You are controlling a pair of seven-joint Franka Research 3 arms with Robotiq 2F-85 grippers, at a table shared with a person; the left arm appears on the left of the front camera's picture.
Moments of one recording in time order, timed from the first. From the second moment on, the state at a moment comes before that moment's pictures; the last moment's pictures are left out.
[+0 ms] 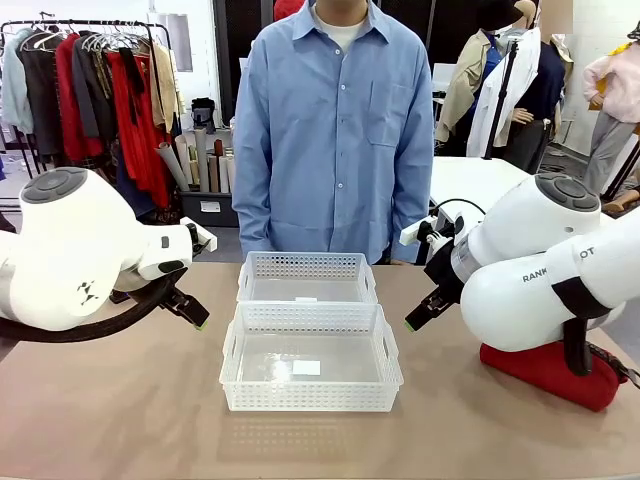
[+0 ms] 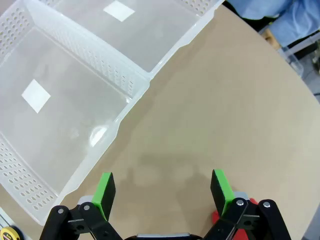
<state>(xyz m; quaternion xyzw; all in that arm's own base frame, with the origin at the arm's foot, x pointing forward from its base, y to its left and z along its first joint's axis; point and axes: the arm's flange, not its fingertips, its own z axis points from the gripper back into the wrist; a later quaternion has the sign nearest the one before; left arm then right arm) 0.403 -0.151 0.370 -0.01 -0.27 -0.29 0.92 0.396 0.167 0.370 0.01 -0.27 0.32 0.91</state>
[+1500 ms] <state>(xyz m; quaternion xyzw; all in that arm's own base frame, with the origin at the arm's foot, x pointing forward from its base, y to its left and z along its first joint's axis) 0.404 -0.151 0.371 -0.01 -0.27 -0.29 0.92 0.397 0.164 0.372 0.01 -0.28 0.31 0.91</state>
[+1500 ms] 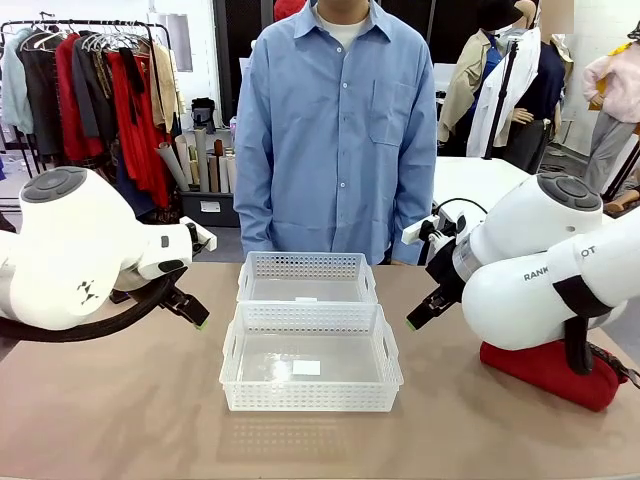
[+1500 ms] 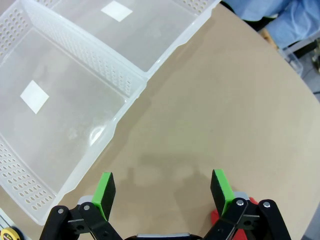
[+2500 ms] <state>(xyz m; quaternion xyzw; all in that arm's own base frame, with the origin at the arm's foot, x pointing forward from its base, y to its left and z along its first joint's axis) 0.412 -0.002 0.521 -0.11 -0.25 -0.28 0.92 0.388 0.018 0.501 0.13 -0.32 0.22 0.91</state>
